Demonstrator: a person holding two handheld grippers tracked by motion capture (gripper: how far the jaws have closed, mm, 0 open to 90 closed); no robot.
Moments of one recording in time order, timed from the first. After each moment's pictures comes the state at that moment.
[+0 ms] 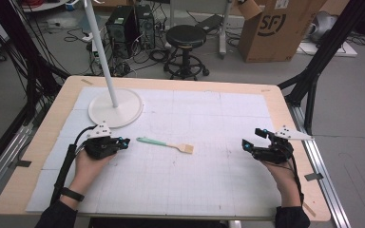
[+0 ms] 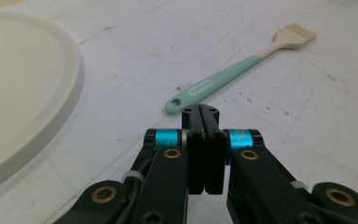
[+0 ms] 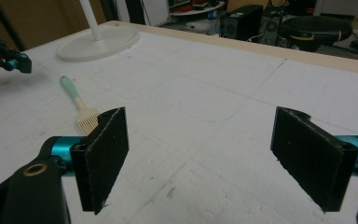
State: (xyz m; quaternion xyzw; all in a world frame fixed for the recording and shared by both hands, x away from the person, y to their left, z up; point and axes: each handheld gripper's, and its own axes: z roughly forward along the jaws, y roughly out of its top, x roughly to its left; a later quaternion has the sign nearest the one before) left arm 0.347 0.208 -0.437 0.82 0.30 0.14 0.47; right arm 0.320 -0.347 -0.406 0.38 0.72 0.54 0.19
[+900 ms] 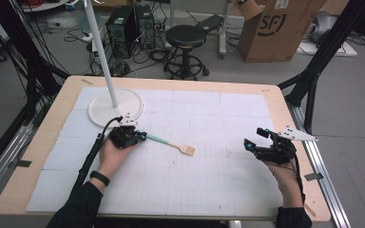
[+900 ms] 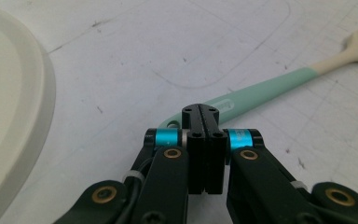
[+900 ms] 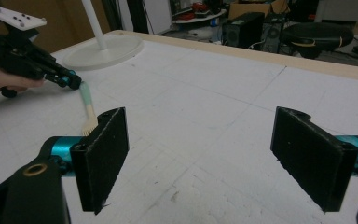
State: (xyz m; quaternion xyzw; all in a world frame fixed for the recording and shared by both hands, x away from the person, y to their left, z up) left arm 0.393 0.153 -0.446 0.84 0.34 0.15 0.40; right arm 0.316 -0.352 -0.402 0.38 0.72 0.56 0.19
